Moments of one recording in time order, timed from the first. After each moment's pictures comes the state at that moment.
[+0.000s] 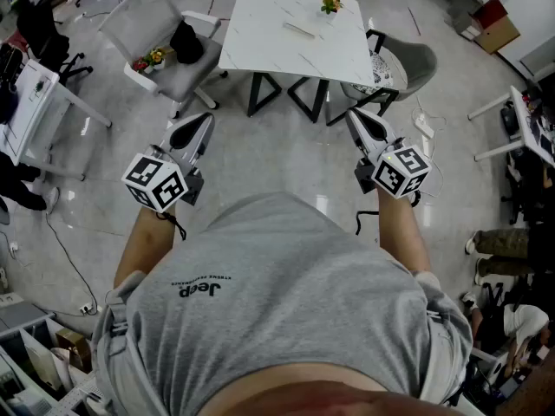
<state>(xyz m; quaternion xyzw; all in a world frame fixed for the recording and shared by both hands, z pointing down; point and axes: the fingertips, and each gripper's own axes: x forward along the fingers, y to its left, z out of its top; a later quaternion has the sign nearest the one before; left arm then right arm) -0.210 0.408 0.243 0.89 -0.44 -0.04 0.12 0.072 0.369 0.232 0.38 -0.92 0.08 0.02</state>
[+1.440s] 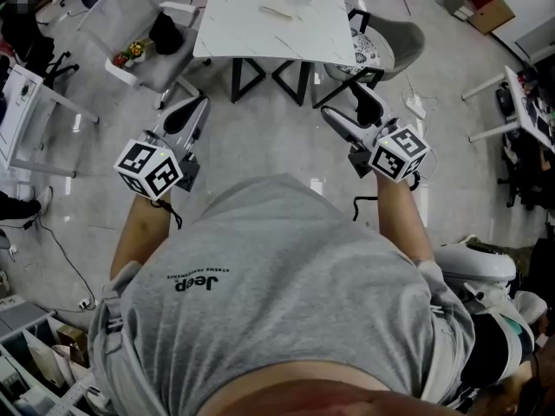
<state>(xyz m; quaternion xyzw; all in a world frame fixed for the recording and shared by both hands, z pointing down) -0.127 0.386 0.238 0.90 -0.43 -0.04 0.12 0.124 0.362 0.227 0.32 -0.94 0.08 0.00</state>
